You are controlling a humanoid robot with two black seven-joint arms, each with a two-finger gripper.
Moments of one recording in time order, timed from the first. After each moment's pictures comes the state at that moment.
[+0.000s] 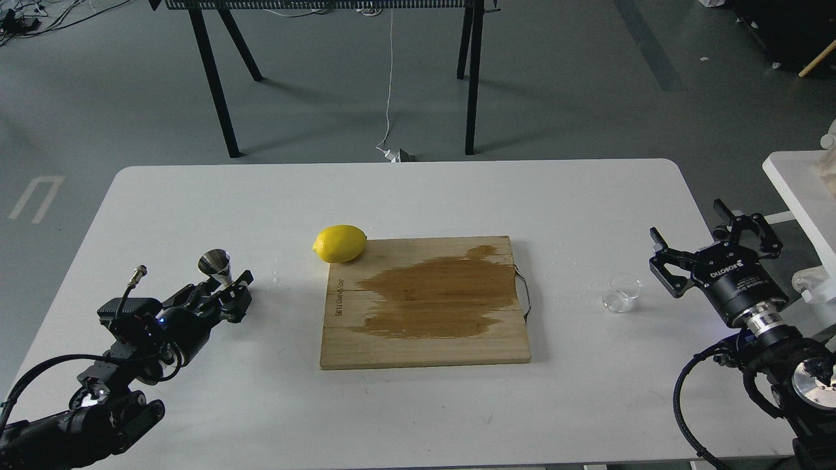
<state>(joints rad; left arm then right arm) -0.40 0.32 -0.52 -0.46 1.63 0.49 -0.49 0.12 -0.40 1.32 1.01 0.29 0.49 -0.14</state>
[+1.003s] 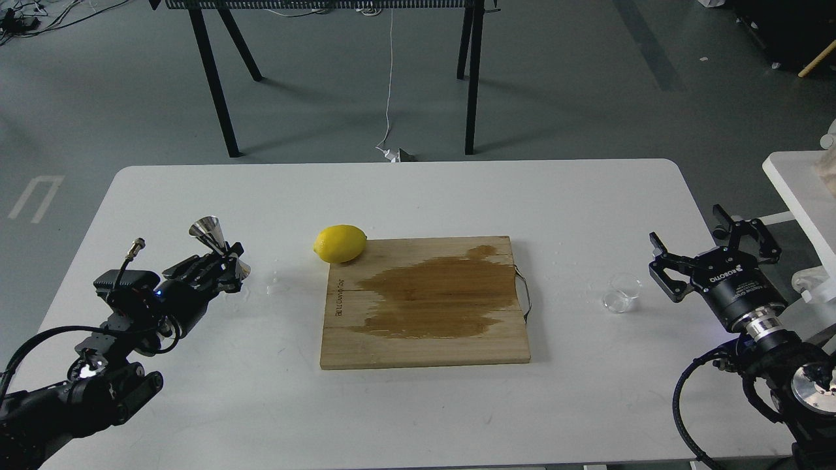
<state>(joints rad) -0.51 0.33 -0.50 -0.44 1.63 0.49 -0.49 0.11 -0.39 1.32 1.00 0.28 0.49 -0.14</state>
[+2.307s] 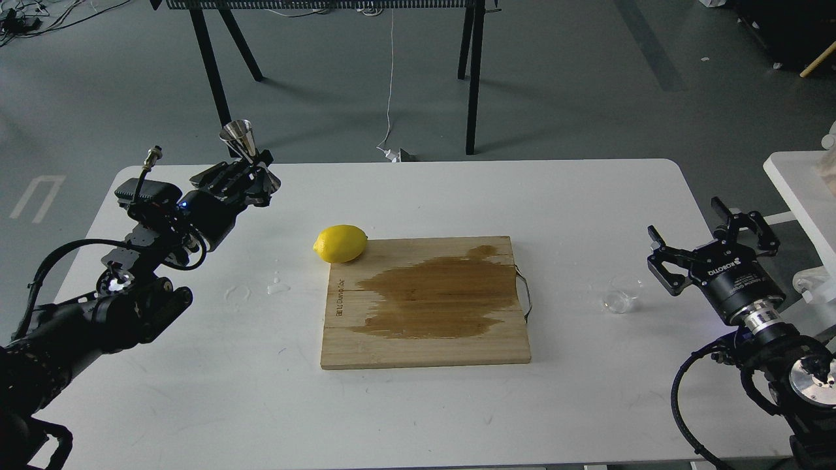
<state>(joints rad) -0.78 0.24 -0.45 -0.47 1.63 0.49 -0.49 0.13 -0.39 1.31 1.00 0.28 0.49 -0.14</state>
